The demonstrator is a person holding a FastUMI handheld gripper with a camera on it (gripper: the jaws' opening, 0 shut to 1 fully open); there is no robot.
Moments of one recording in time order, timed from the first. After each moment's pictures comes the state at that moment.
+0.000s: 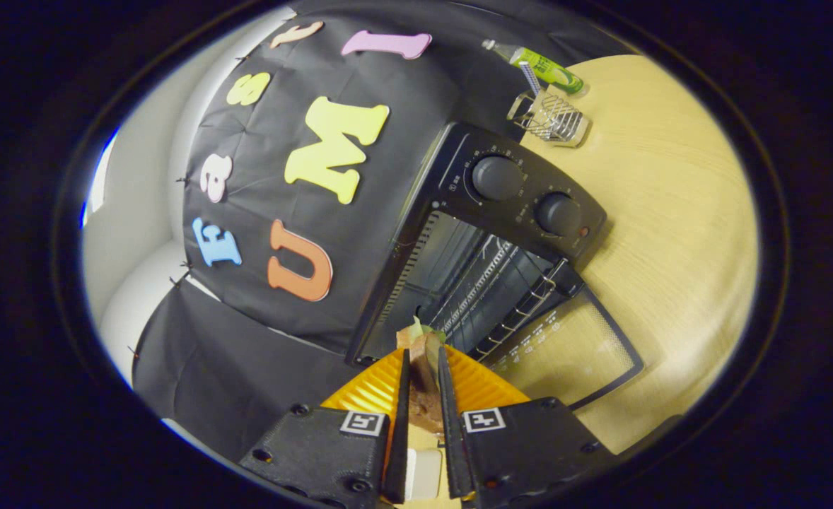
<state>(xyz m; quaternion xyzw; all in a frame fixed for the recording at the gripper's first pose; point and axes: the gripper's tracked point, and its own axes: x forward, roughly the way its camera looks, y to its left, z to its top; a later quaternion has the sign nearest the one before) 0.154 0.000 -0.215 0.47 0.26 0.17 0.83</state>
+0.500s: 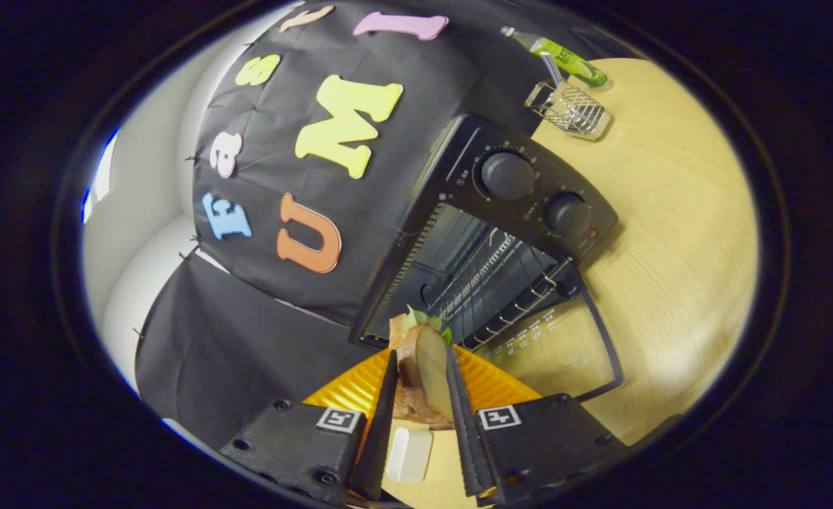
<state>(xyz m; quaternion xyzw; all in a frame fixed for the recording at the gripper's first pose) 0.138 0.005 -0.216 0.42 0.28 0.23 0.83</state>
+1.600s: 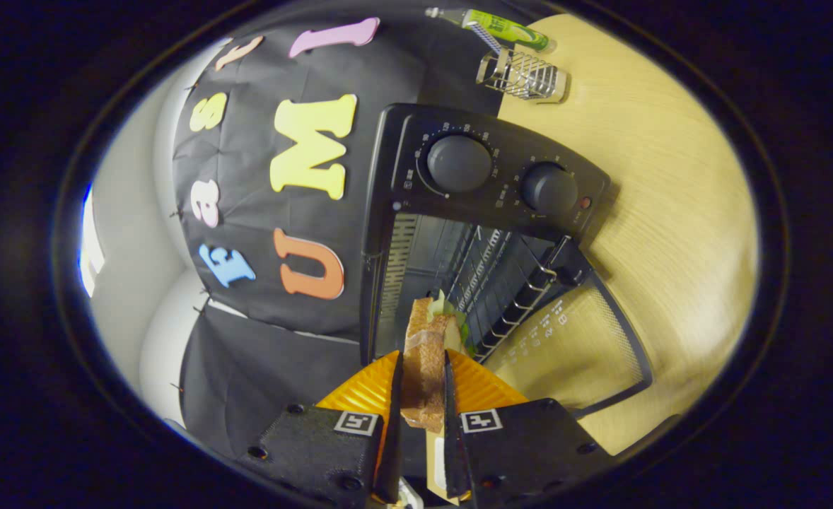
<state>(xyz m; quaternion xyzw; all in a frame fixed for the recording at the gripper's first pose) 0.184 0.003 -0.215 0.57 0.27 0.20 0.75</state>
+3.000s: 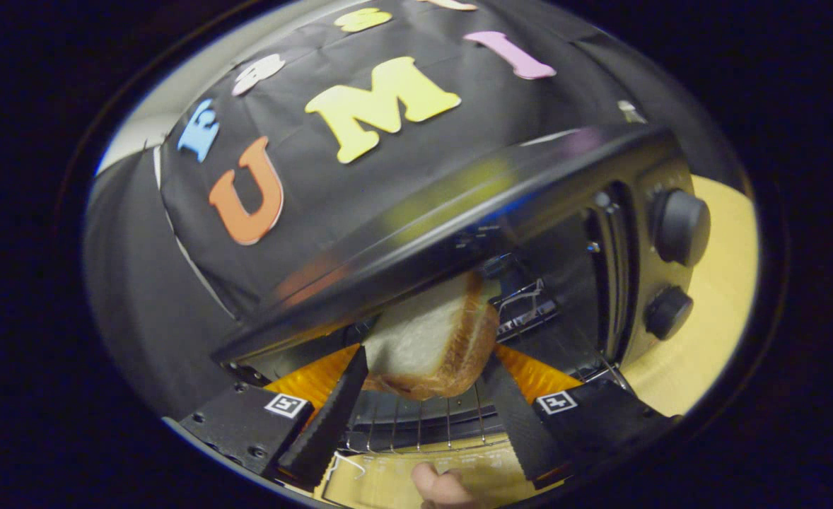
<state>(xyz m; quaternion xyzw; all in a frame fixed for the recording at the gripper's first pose) 0.273 0.041 -0.279 0.14 0.22 0.09 0.96</state>
